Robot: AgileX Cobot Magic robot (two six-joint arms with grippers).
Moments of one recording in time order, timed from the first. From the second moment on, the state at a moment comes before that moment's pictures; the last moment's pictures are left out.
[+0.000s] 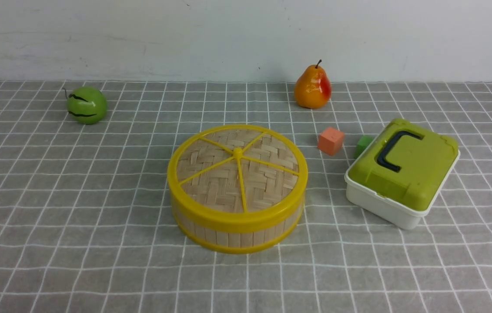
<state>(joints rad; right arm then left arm) 0.00 -0.01 0.02 0.07 0.40 0.10 -0.07 -0.01 0.03 -0.07 -0.02 -0.07</state>
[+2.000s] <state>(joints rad) 0.00 -0.01 0.02 0.07 0.40 0.10 -0.36 1.84 -1.98 -0.14 1.08 -0.01</state>
